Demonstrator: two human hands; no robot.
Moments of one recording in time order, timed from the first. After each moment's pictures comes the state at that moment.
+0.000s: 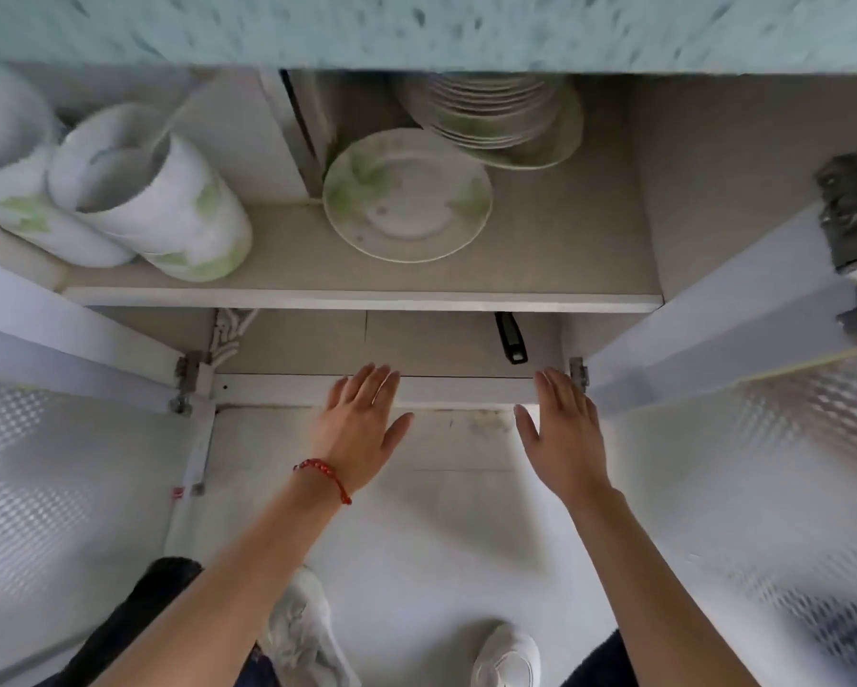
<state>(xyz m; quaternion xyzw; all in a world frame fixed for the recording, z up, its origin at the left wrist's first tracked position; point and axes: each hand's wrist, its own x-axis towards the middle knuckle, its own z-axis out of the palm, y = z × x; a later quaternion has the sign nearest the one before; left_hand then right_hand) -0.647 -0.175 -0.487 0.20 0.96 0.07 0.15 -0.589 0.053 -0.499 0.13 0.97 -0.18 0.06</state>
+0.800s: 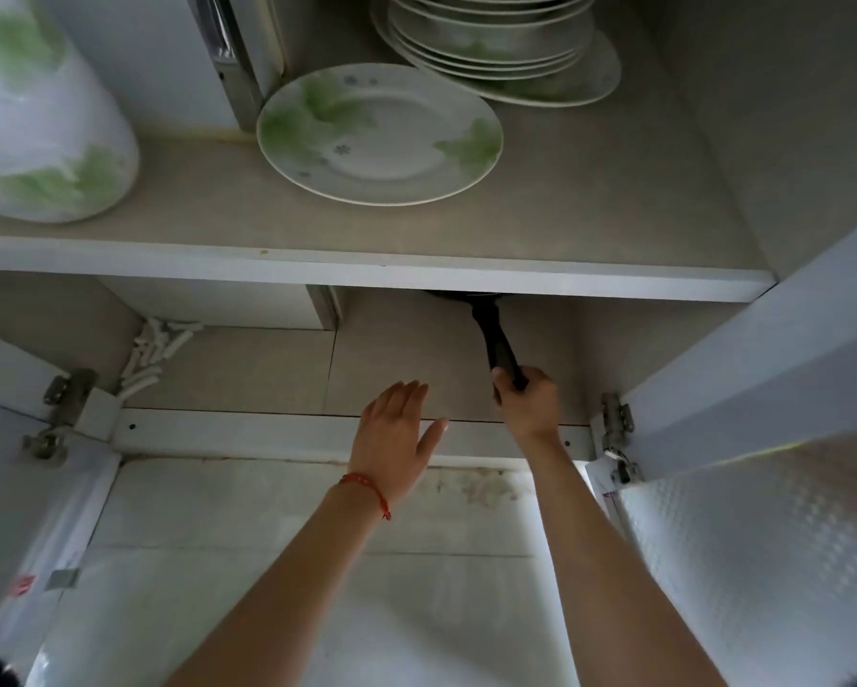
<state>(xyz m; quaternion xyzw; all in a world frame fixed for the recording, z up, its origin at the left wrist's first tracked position) -0.689 -0.107 -0.671 0.18 0.96 0.21 0.09 -0.709 0.065 -0.691 0.32 0.80 -0.51 -0.02</state>
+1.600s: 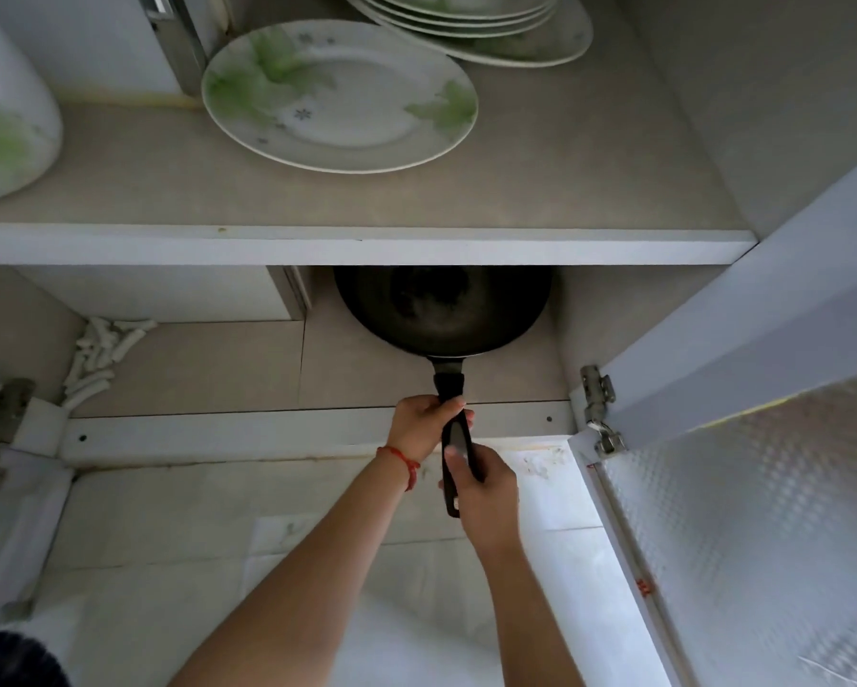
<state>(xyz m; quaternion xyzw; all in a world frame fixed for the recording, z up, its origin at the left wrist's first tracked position) -0.699 -0.057 -0.703 -0.10 0.68 0.66 0.32 -0.607 -0.001 -0.695 0.34 0.74 -0.58 0.00</state>
